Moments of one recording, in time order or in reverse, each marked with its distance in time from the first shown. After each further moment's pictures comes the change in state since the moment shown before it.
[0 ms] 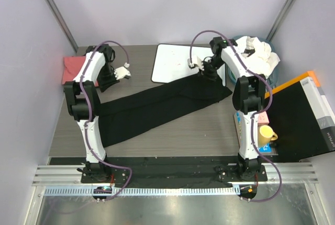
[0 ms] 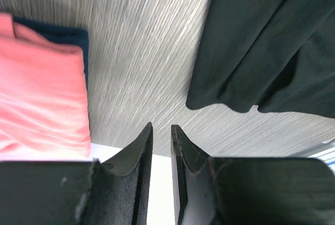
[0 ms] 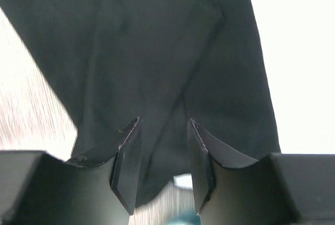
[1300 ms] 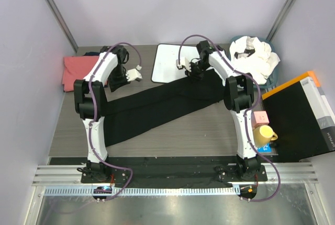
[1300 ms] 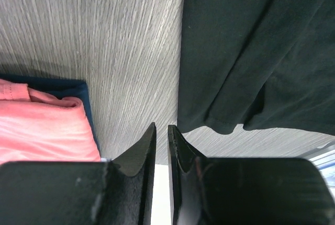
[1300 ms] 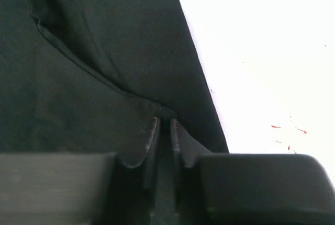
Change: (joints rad) left arm -0.136 0.029 0.015 -0.004 -0.018 -0.041; right arm 0.105 0.146 0.031 0.260 -0.055 0.133
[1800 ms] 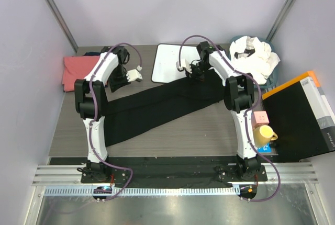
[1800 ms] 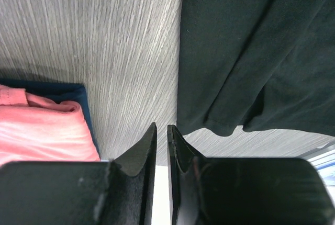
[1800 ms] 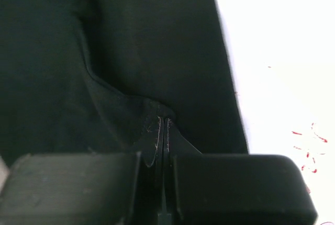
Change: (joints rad) left arm -0.005 0.009 0.000 0.000 -0.001 -0.002; right arm 0.000 -0.001 0.000 -0.068 -0.021 -0.061
